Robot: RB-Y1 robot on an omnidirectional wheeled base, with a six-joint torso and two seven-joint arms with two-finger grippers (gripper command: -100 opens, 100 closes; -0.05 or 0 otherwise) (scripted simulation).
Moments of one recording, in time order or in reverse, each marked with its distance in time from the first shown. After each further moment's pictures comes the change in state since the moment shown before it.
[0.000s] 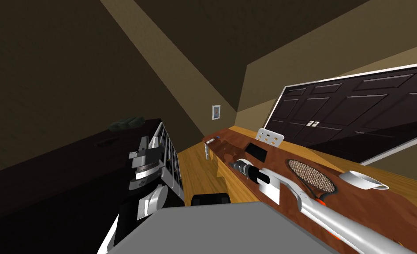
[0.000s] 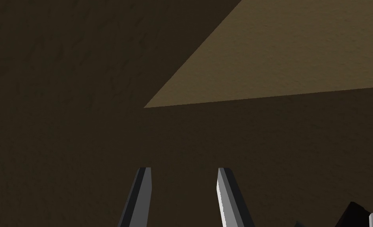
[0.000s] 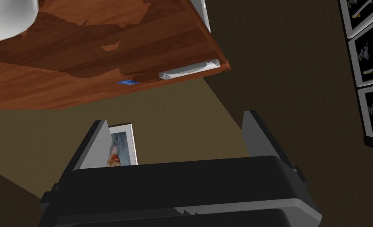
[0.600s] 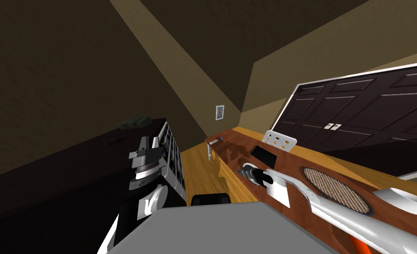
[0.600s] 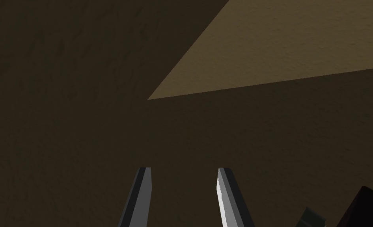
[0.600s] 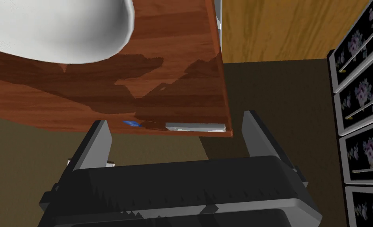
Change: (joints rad) left arm 0.000 0.000 0.000 0.000 0.000 0.000 0.000; right arm -0.034 -0.161 0.101 0.031 -0.046 0.145 0.109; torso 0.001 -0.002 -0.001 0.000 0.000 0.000
